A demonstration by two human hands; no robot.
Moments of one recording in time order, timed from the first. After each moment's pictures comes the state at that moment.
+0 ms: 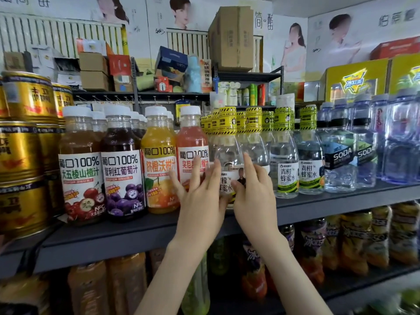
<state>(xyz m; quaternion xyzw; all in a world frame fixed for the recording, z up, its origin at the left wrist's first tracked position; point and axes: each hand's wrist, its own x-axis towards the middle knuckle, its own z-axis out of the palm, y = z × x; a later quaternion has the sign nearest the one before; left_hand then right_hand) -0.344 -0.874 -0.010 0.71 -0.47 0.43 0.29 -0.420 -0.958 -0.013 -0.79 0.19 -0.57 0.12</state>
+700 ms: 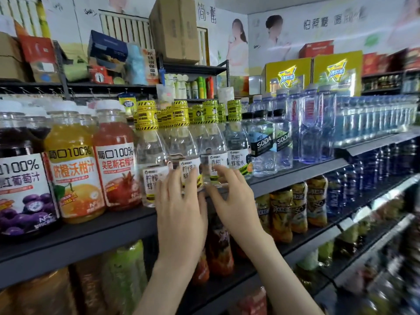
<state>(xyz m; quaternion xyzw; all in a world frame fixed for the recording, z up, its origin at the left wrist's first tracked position) -0.430 -0.916 -0.032 0.68 -0.48 0.40 0.39 -0.506 -0.998 -0.027 -0.78 0.19 -0.56 0.19</state>
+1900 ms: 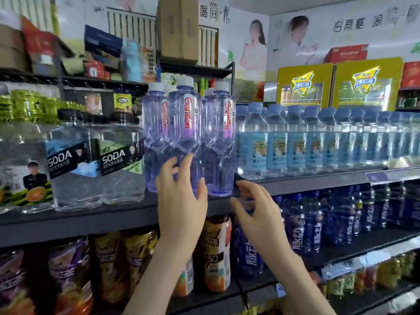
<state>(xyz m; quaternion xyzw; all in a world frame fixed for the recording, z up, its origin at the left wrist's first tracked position) -0.655 -1.293 -0.019 0.70 -0.37 0.38 0.48 -0.765 -1.387 -0.038 -0.82 0.18 -0.50 0.21</state>
